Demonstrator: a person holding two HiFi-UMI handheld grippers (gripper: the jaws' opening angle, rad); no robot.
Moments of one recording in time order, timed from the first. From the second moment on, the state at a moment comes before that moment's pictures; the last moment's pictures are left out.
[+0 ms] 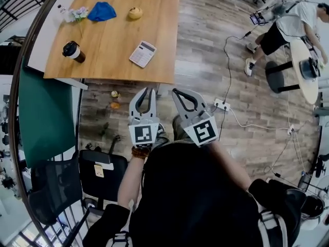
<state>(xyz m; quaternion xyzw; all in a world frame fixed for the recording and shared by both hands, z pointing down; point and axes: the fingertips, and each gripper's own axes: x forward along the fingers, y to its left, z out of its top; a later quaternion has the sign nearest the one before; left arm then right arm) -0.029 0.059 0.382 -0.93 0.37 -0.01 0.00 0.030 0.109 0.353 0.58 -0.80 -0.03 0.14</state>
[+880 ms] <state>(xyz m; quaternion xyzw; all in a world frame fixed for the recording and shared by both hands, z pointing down) 0.035 0.045 0.401 -0.92 0.39 -0.04 0.01 0.100 0.065 0.363 0.57 -0.82 0.00 0.11</state>
